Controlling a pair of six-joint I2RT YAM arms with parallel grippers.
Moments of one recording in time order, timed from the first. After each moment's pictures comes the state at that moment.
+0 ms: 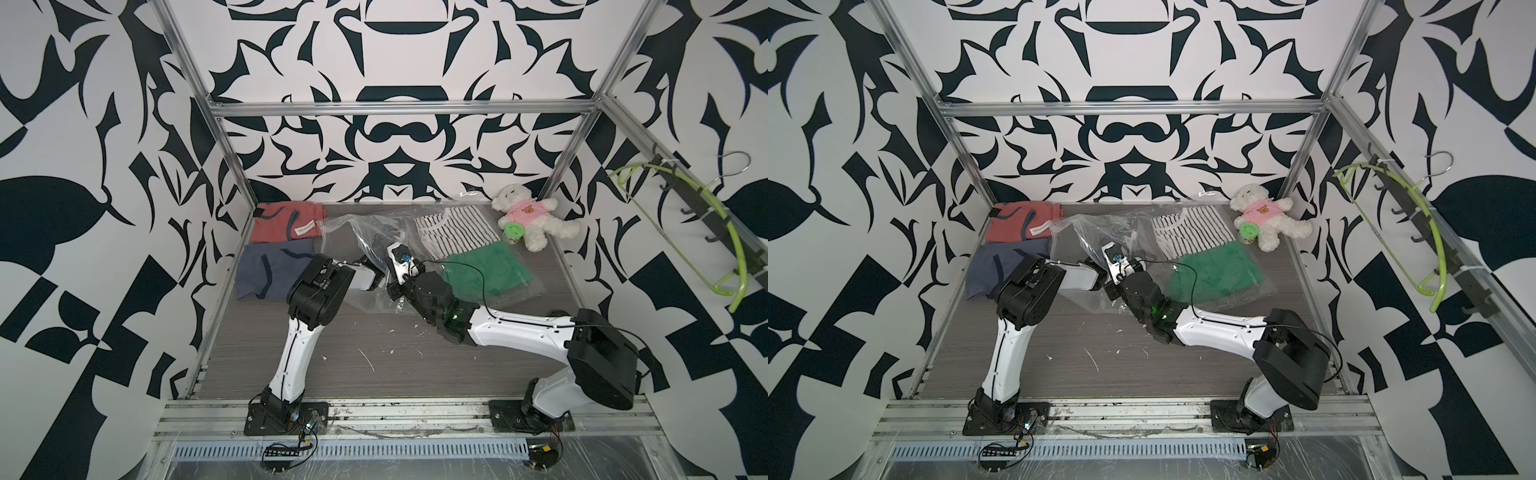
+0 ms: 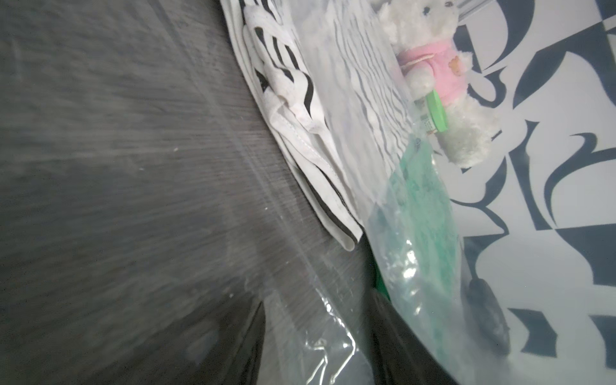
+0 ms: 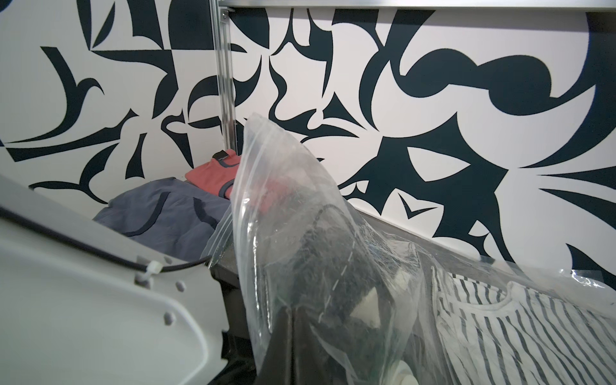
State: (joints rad) left arm -0.59 2.25 1.31 0.46 0.44 -0.74; right arm 0.98 1.52 0.88 0.53 0.40 -0.01
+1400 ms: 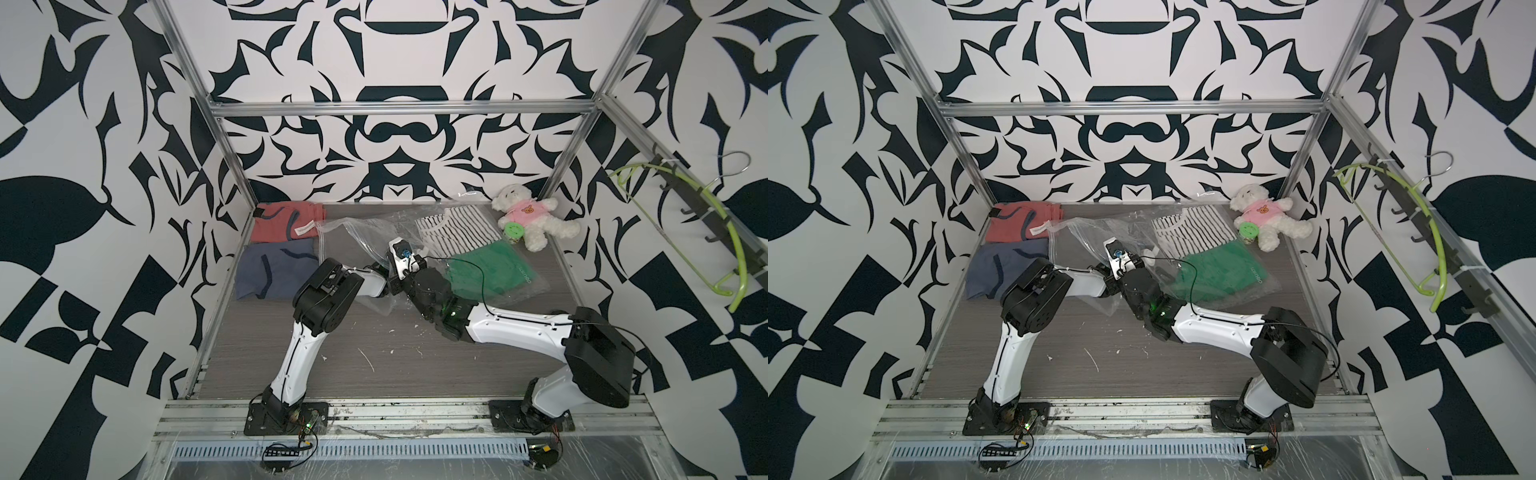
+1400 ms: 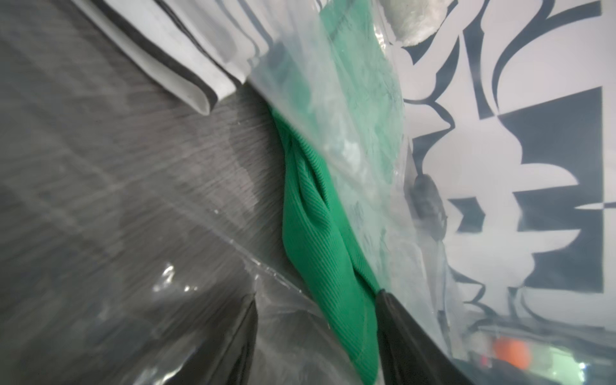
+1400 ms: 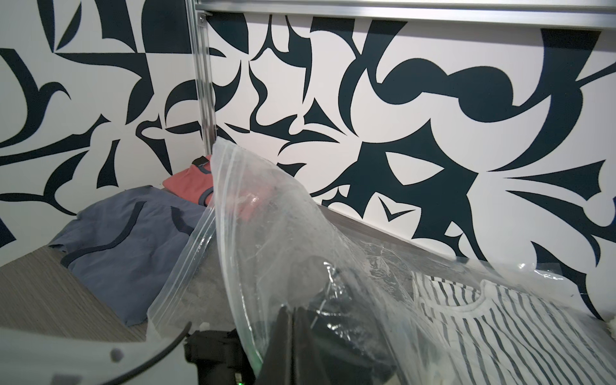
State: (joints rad) left arm -0.69 2.24 1.31 0.37 0.69 -0.70; right arm 0.98 1.54 0.91 0.53 0.45 -0.03
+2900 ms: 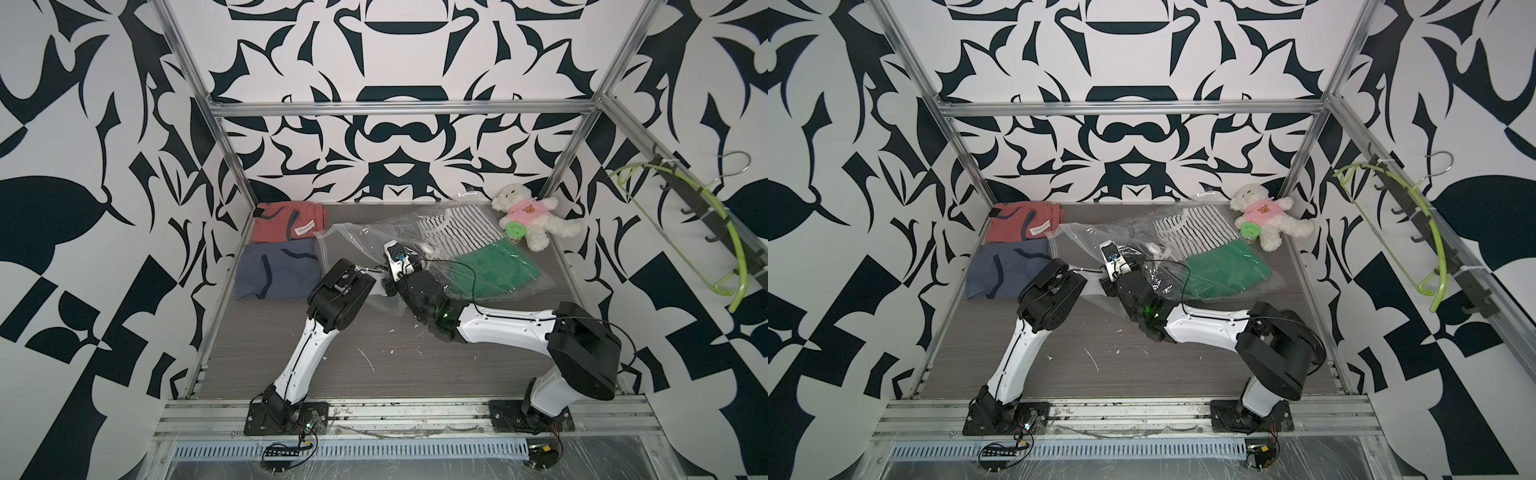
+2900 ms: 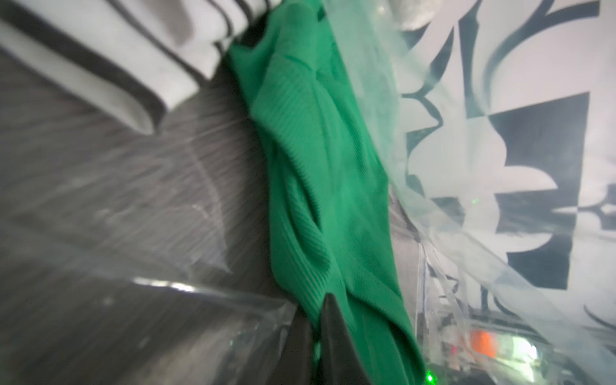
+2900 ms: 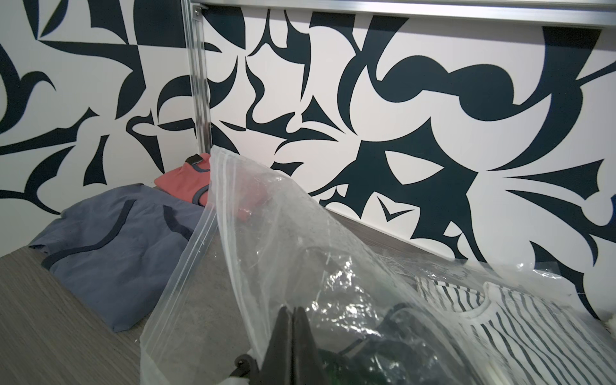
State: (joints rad) left arm -0.73 2.37 1.46 0.38 0.74 -0.80; right arm 0.99 1.61 0.90 0.62 0.49 -0.04
